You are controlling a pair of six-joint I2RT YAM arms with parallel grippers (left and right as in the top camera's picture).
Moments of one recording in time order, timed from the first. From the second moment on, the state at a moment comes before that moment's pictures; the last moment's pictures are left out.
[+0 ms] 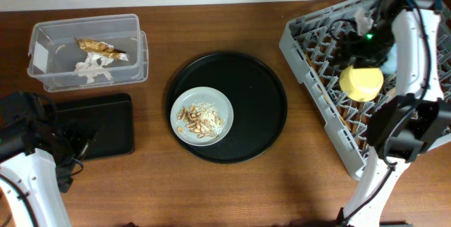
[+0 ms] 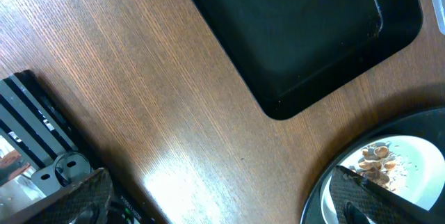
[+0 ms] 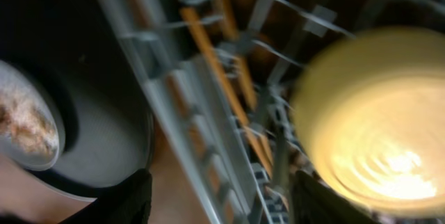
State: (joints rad) left arm 0.49 1.26 1.24 -1.39 0.01 -0.65; right arm -0.21 2.25 2.28 -1.60 -0.31 -0.19
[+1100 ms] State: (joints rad) left arm 0.49 1.26 1.24 -1.39 0.01 -0.65; right arm -0.04 2.25 1.97 -1.36 -0.17 -0.29
